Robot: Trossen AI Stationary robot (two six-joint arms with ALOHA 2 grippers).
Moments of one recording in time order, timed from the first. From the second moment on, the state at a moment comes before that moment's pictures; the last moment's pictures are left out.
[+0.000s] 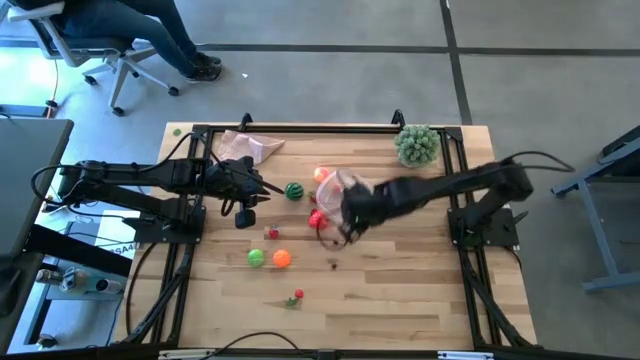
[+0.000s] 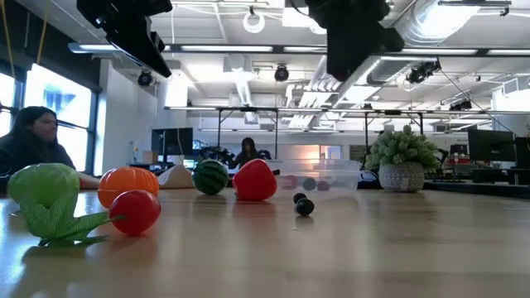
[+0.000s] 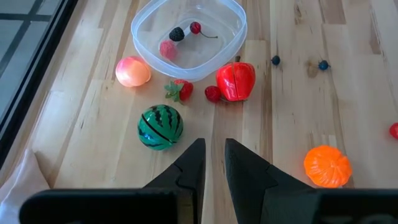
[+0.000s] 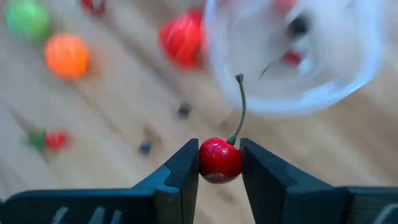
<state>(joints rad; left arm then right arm) 0.17 0.99 0.85 -0.68 -0.11 0.02 0.12 1.65 1.50 -1.06 0.18 0.94</state>
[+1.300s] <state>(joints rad) 0.17 0.99 0.85 -0.68 -0.11 0.02 -0.24 2.03 1.50 -0.86 -0.12 0.30</state>
